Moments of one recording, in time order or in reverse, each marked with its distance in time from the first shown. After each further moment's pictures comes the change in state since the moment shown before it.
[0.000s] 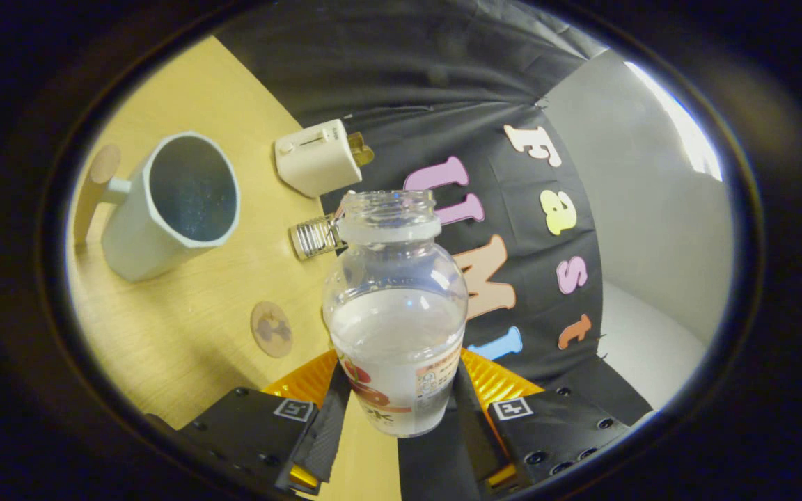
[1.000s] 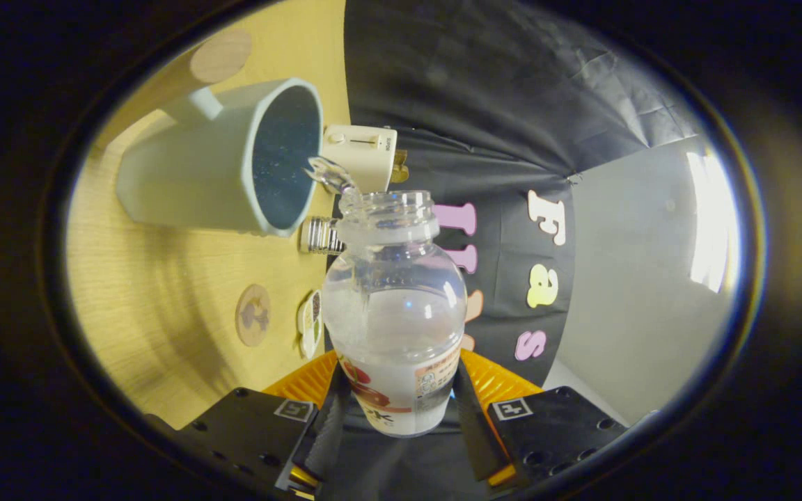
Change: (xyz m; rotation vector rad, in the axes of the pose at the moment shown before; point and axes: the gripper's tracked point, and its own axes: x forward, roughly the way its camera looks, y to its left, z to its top) arm -0.001 0.014 0.032 -0.362 -0.130 -0.102
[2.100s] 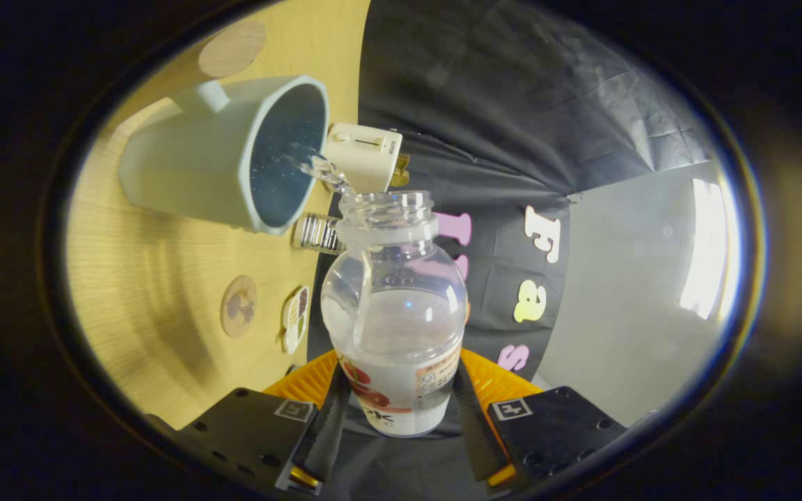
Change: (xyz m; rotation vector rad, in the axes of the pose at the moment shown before) arm 0.003 -0.011 0.006 -0.097 -0.027 -0.022
